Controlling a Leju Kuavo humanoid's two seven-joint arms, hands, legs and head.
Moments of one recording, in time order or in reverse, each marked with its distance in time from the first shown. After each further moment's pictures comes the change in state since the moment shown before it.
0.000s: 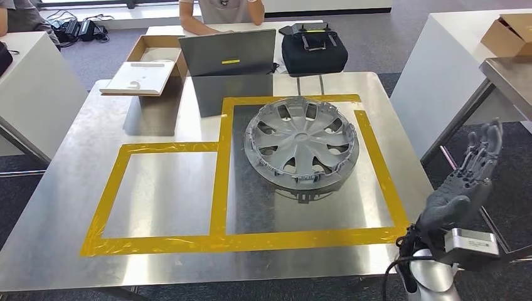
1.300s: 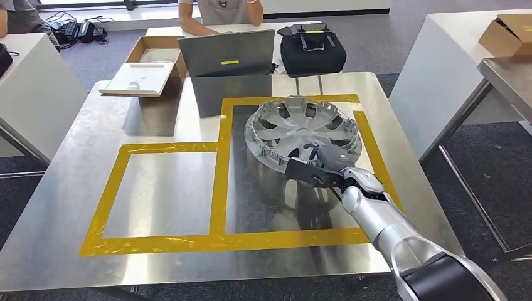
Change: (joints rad) left arm -0.011 0.004 -0.058 0.000 -0.001 0.008 0.048; right arm -0.731 0.170 0.386 1.381 0.678 0.430 0.436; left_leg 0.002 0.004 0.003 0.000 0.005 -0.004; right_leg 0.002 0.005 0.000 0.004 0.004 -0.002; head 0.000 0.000
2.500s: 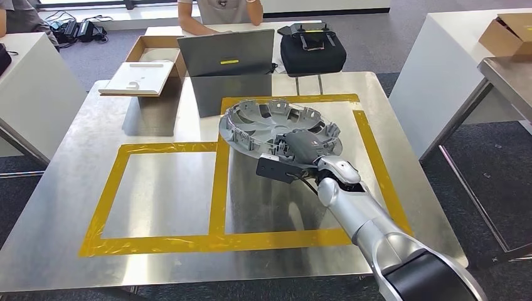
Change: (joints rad) left arm 0.000 -0.002 -0.008 -0.003 0.020 -0.001 0.014; right arm -0.016 0.109 -0.028 -0.081 0.079 -0.007 -0.120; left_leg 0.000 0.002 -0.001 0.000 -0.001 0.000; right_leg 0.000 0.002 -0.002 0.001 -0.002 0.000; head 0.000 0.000
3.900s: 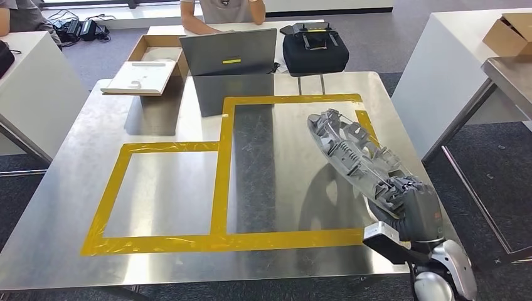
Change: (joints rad) left arm 0.006 0.002 -0.035 -0.004 0.062 -0.011 0.057; right arm 0.812 -0.394 -0.431 -1.178 -0.051 -0.092 0.010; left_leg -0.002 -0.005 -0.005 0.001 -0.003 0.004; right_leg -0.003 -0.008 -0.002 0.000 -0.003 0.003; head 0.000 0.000
